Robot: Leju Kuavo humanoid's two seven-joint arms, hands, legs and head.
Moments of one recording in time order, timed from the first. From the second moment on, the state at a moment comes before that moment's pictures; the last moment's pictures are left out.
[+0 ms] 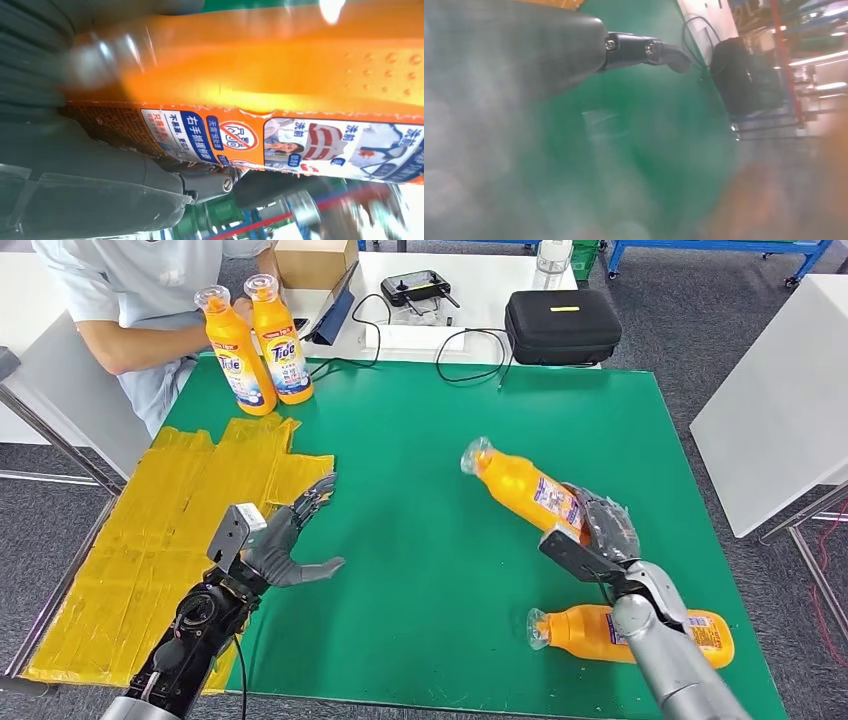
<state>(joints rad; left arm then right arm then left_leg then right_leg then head) -0.32 0.05 -0.28 -1.13 0.03 -0.32 -0.37 -0.30 -0.23 0.21 -0.99 0.56 -0.30 -0.34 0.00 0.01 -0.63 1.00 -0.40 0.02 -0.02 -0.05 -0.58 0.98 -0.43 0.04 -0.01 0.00</state>
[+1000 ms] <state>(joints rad) -0.52 -0.03 -0.48 -1.14 0.19 -0.29 -0.20 -0.22 0.15 0.28 -1.23 0.32 -0.33 -0.41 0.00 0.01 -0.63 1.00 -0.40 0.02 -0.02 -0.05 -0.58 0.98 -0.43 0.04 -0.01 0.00</state>
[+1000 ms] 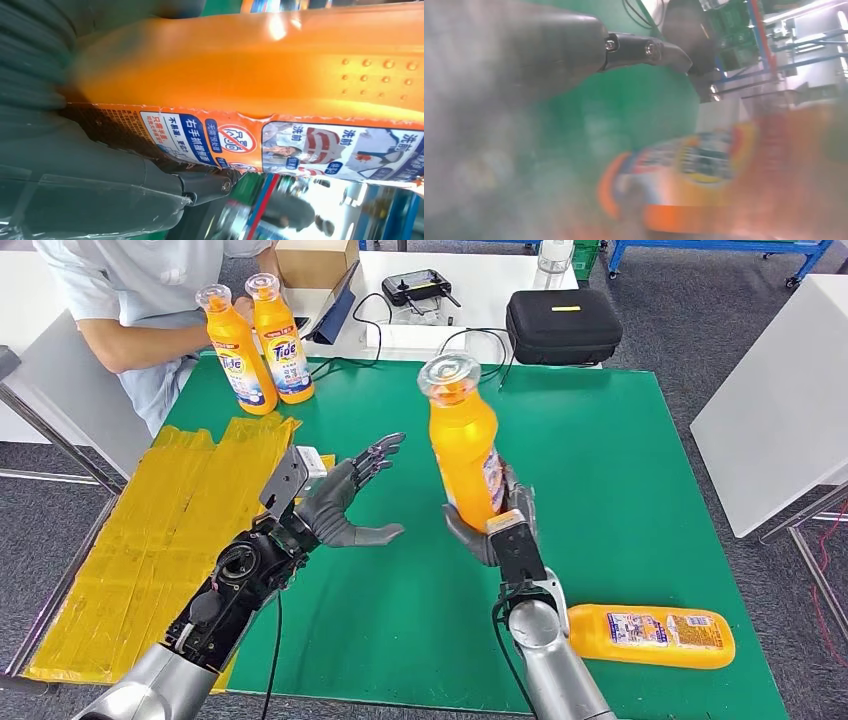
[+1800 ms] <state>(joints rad) -0.55 -0.01 -0.50 -1.09 0.39 -0.33 -0.18 -0.31 0.19 0.56 -1.01 0.42 -0.38 -0.43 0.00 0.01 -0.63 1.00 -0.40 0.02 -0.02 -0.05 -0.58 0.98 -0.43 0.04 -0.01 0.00</state>
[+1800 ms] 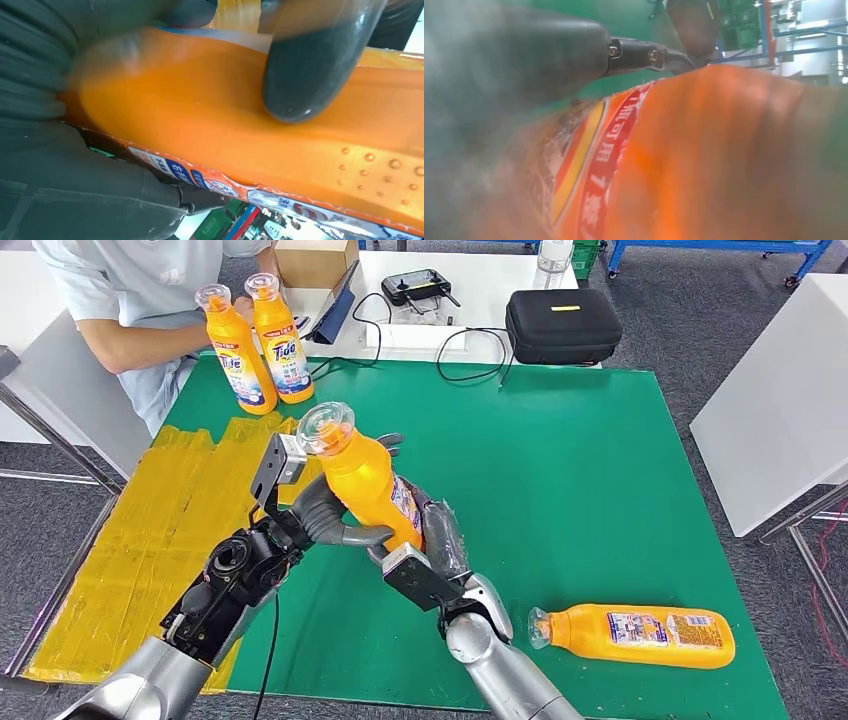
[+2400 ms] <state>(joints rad) -0.49 -0.04 -0.49 -1.09 0.55 -0.20 -0.17 -0.34 0.20 0.59 -0.96 0.41 -0.43 -0.42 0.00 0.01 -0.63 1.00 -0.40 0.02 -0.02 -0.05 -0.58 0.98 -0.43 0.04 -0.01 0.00</state>
